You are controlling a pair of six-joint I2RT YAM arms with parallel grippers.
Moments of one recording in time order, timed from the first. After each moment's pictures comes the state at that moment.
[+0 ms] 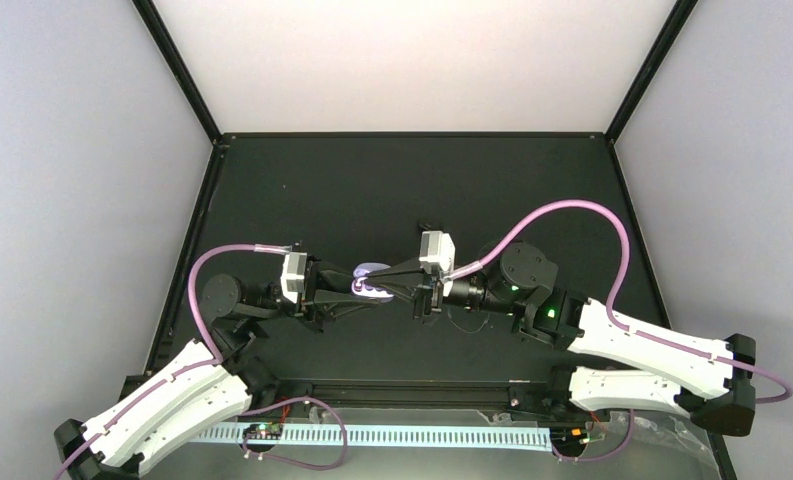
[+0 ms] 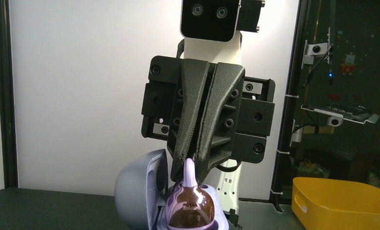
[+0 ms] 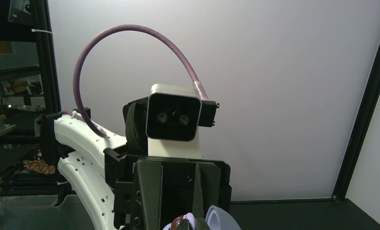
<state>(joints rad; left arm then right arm) -0.74 0.59 0.52 0.49 0.75 -0.39 1.20 1.00 0.97 0.21 -0.27 0.01</state>
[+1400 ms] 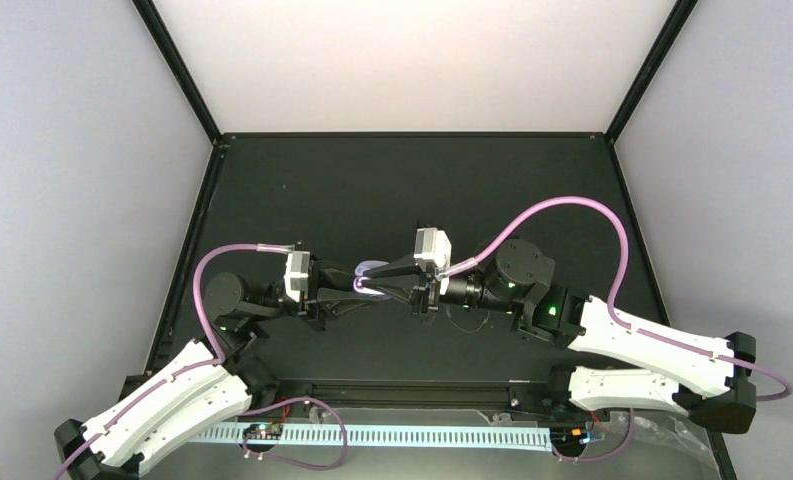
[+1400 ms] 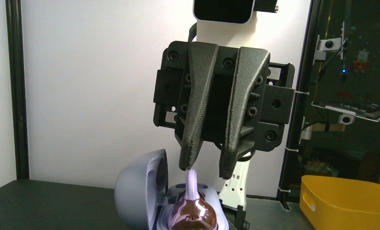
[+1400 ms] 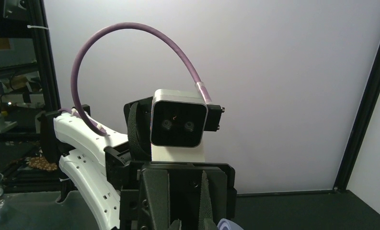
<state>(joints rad) -0.74 0.59 0.52 0.46 0.72 -0.37 1.21 1.02 1.02 0.14 -0.26 0.01</state>
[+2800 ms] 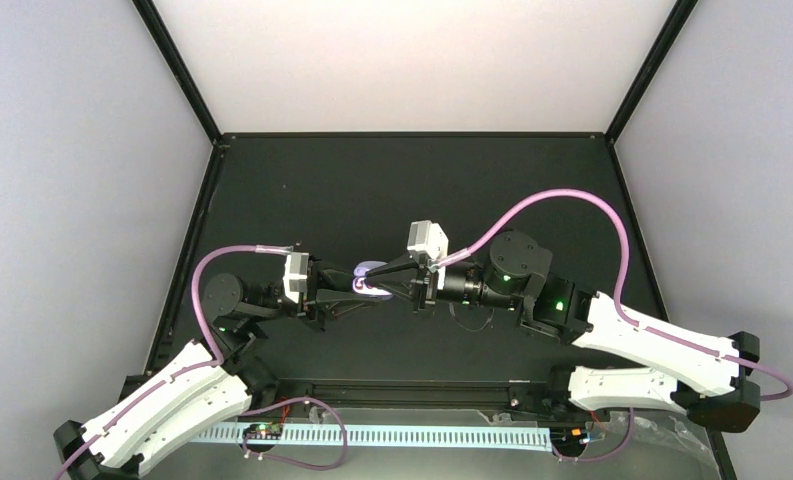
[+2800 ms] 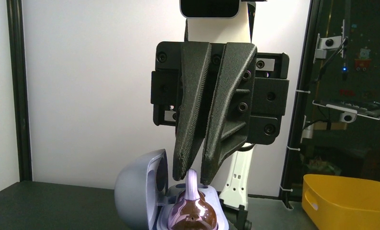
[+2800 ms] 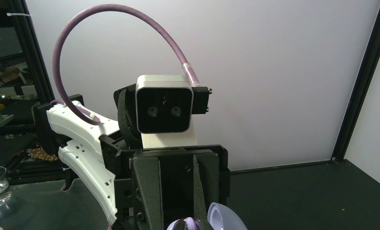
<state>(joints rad) -0.74 0.58 0.52 0.45 0.72 -0.35 1.21 1.03 1.10 -0.03 -0.23 0.05</state>
